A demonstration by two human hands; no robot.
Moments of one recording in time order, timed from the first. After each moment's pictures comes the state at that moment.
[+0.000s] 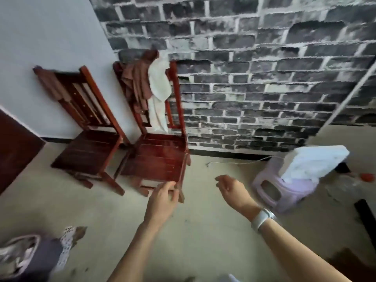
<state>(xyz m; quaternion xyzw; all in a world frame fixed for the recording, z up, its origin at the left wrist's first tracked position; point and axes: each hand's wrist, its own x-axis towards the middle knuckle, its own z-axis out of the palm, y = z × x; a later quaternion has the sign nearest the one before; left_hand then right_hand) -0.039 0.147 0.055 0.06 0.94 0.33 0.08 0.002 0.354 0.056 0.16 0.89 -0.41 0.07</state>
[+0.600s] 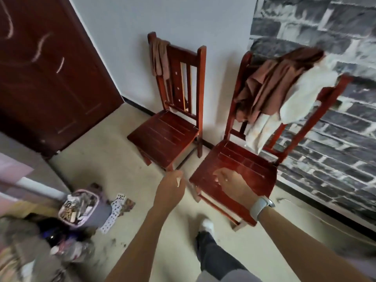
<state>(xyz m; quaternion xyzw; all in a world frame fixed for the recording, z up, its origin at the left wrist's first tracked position) -0.279 -0.119 0.026 -0.13 0.93 0.33 0.03 -0.327 0.067 0.033 -0.07 0.90 -0.38 0.19</state>
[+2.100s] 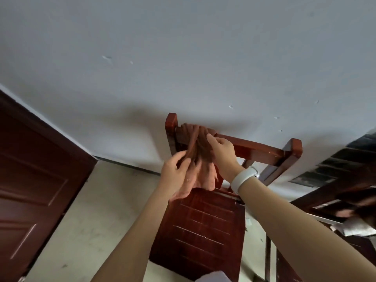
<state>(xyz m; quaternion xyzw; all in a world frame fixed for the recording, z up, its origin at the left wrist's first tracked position) -0.889 -0.433 0.070 0.04 0.84 0.54 0.06 -0.909 -0.295 0.082 0.27 0.65 -0.71 0.03</state>
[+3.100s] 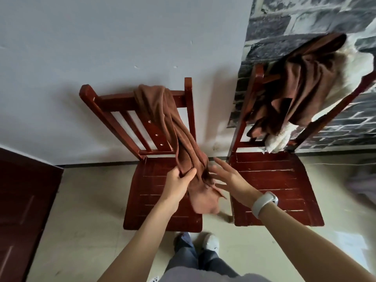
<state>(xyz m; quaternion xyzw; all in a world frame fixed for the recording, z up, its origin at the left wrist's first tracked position) -0.662 -0.294 0.055 -0.03 0.77 0.59 0.26 -0.604 -0.143 0.015 0.28 0.56 -0.77 0.15</state>
